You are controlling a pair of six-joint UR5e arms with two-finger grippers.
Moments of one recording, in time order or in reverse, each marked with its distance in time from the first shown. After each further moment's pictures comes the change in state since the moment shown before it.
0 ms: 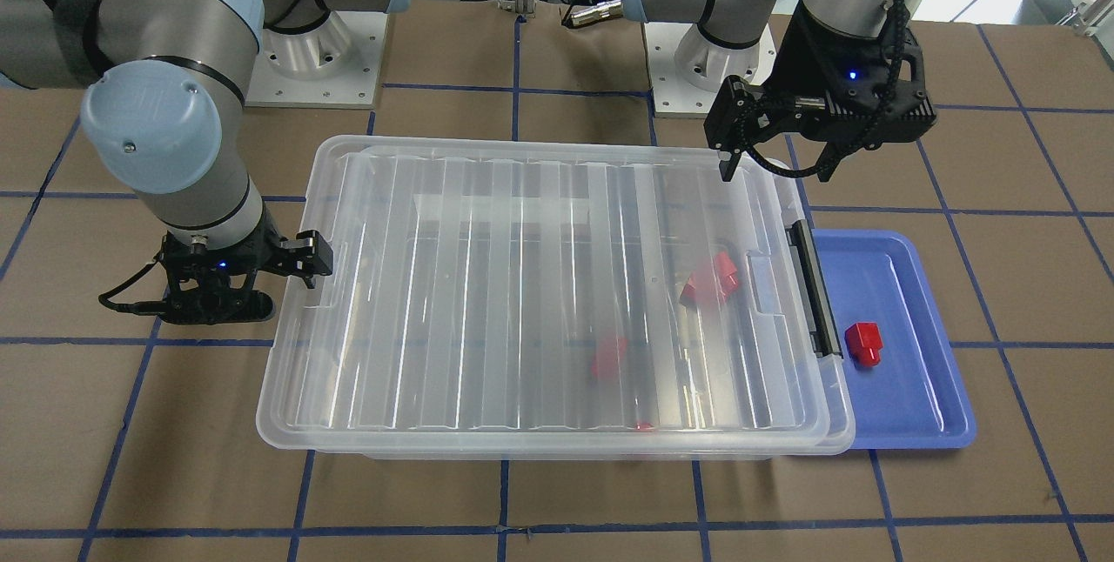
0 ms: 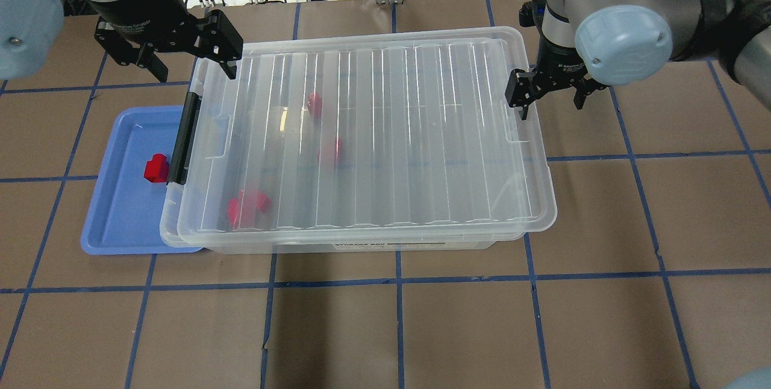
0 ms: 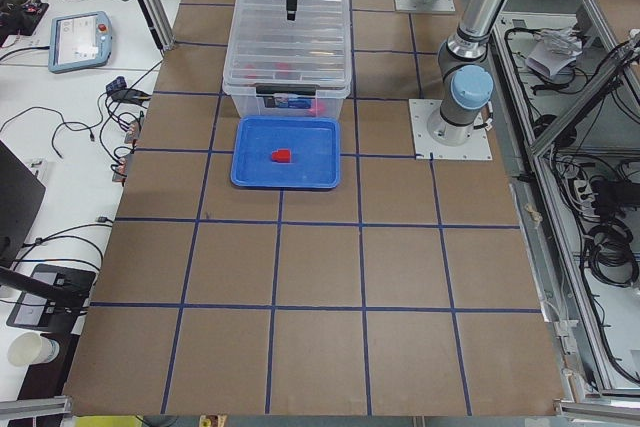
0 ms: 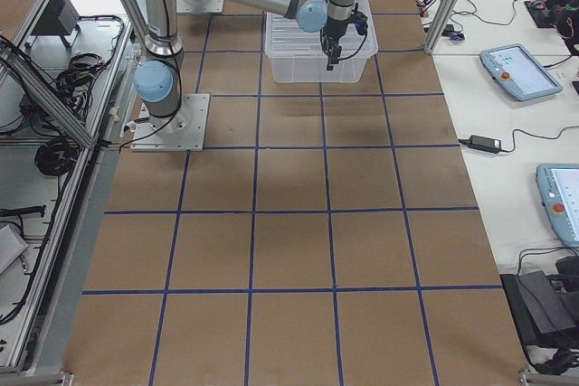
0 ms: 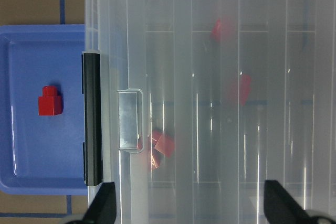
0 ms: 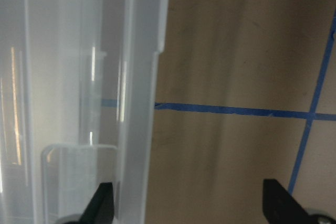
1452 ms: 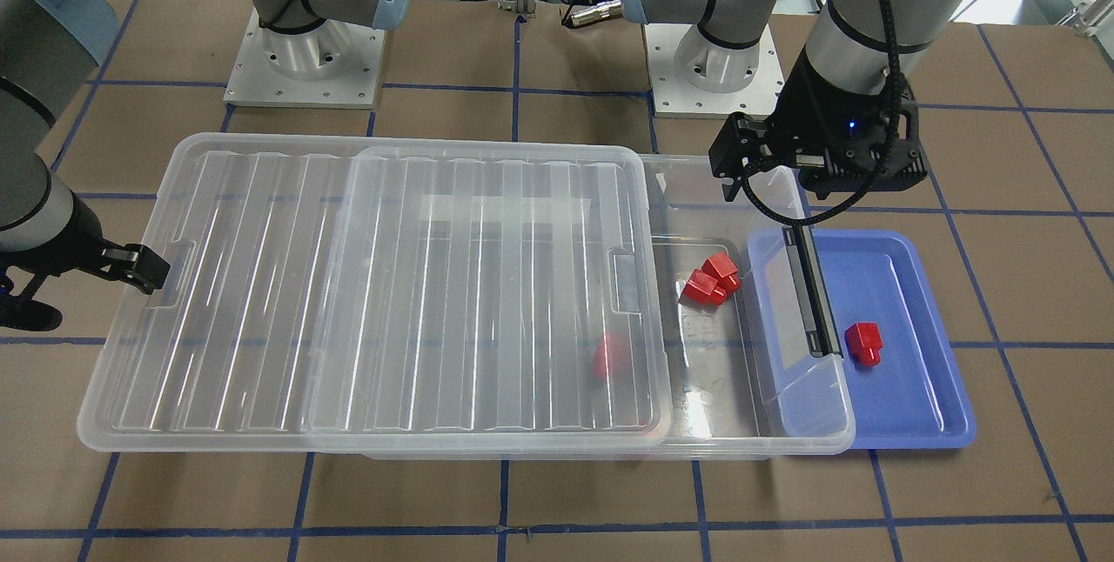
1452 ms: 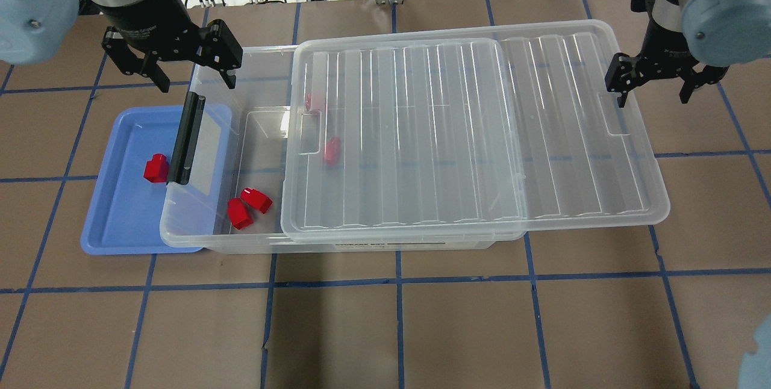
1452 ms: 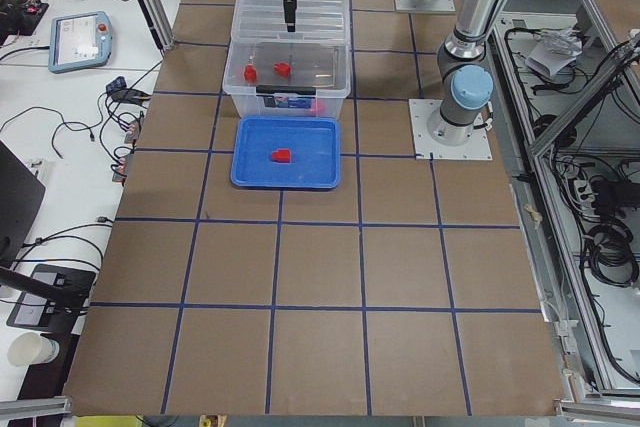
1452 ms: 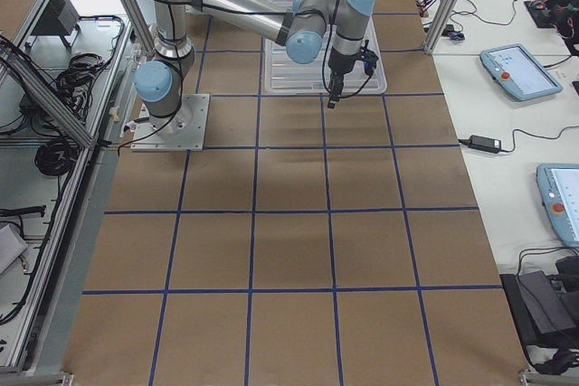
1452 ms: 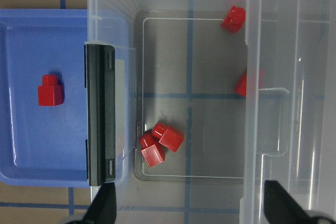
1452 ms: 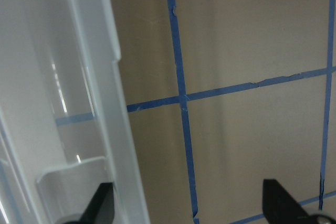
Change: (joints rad) left arm 0.023 -0.063 0.005 -0.069 0.016 0.000; right arm -0.255 -0.016 0.001 0.000 -0.084 0.001
